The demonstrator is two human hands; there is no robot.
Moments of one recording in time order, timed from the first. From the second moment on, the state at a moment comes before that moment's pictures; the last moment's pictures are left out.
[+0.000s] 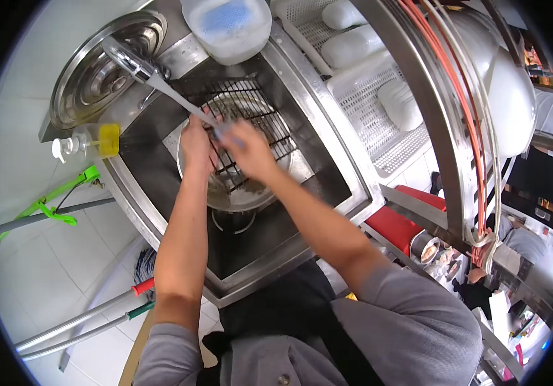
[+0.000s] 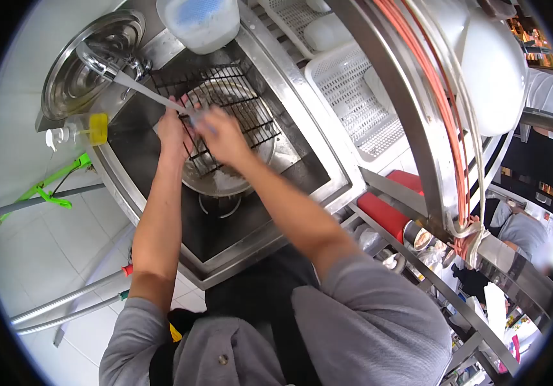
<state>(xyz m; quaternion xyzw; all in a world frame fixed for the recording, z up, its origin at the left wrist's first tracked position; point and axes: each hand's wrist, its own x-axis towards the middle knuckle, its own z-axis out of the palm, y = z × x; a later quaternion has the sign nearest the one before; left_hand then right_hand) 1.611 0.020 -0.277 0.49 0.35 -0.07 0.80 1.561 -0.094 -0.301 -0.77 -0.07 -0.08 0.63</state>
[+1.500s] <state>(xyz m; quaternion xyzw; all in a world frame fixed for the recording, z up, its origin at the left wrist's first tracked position) 1.571 0.075 -0.319 0.53 0.30 -0.09 0.79 1.629 -0.120 -0.427 -0.87 -0.04 -0.01 0.49</state>
